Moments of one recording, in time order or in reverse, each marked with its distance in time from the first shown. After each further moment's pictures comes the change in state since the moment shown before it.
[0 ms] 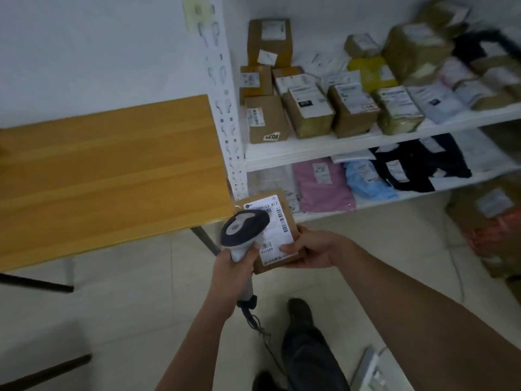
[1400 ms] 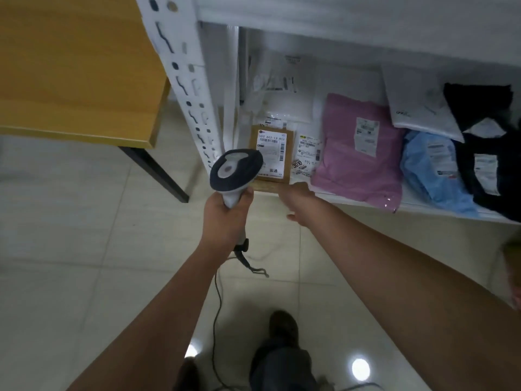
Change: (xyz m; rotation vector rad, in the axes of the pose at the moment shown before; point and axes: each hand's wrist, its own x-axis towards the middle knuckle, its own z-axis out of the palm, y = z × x) left_hand 0.256 -0.166 0.153 -0.150 0.322 0.018; right_hand 0.302 0.007 -0.174 -0.594 0.627 0.061
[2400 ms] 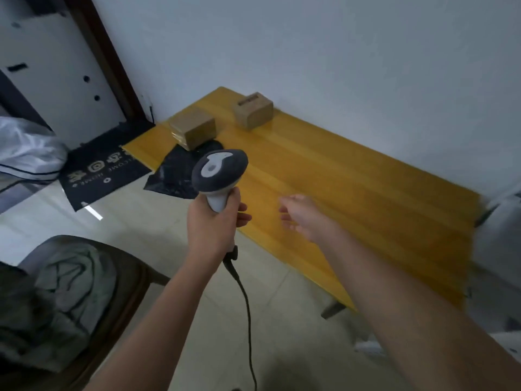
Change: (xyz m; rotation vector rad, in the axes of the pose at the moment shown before) left_hand -0.033 0.323 -0.607 -0.243 0.644 0.210; right_hand -0.441 -0.445 0.364 -0.158 -0.538 -0.481
